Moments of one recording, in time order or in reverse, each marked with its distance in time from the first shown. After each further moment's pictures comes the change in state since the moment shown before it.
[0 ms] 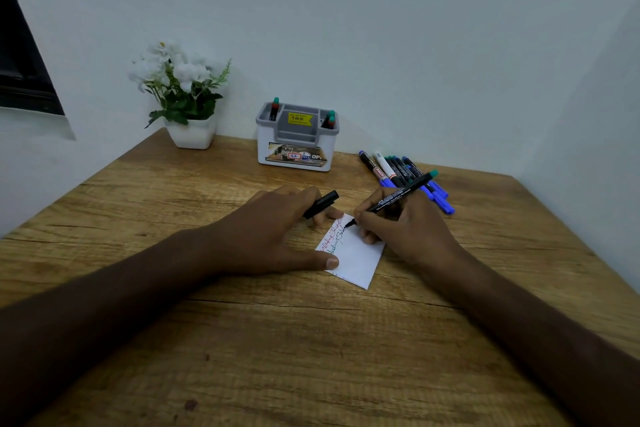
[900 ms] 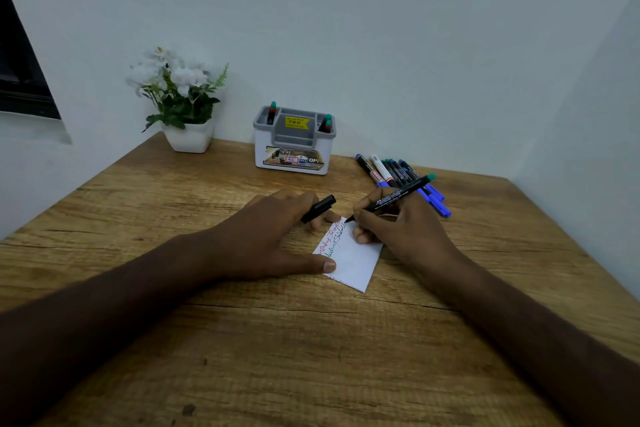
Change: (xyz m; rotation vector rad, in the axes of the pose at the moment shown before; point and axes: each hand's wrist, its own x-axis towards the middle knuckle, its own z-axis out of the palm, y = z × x) left_hand 0.001 -0.001 0.002 -0.004 -0.006 0.002; right_hand 0.002 0.001 0.000 0.094 0.013 0.036
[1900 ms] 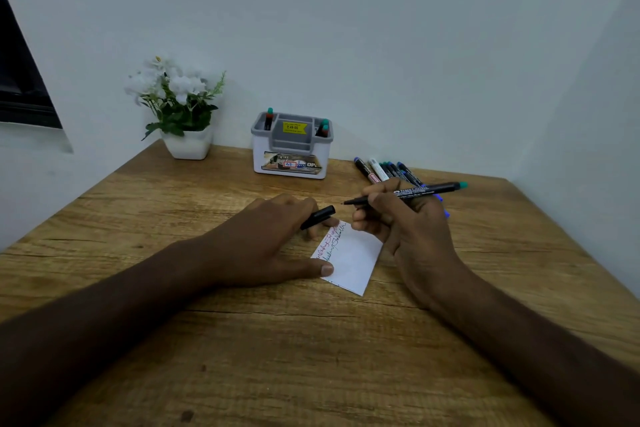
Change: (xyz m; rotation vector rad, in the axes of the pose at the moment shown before) left_hand -0.004 -0.003 -0.001 0.071 0.030 0.086; right_hand -0.017 -0.010 0.010 0.651 0.081 -0.070
